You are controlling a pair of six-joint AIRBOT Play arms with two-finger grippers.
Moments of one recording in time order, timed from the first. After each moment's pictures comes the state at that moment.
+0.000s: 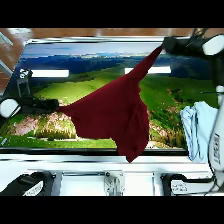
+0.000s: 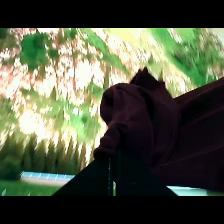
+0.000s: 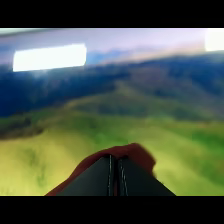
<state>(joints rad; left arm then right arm) -0.22 -0.97 1.00 1.56 -1.06 -1.94 0.00 -1.55 1.75 -1.08 0.88 1.44</state>
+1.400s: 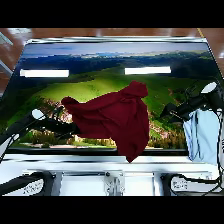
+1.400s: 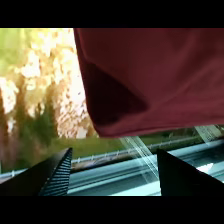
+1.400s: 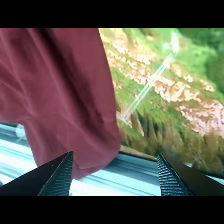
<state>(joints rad) -0.08 -1.29 0.66 0.95 -1.03 -1.46 -0.28 -1.50 1.17 -1.10 1.52 1.36</state>
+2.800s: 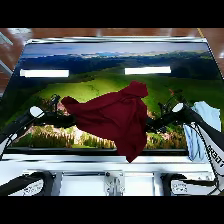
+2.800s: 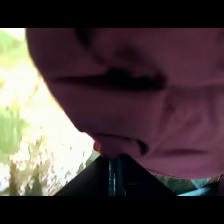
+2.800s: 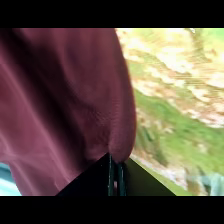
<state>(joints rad) -0.10 -1.23 0.71 0.94 -0.84 -1.43 -0.04 -1.49 0.81 -0.97 1.11 1.42</state>
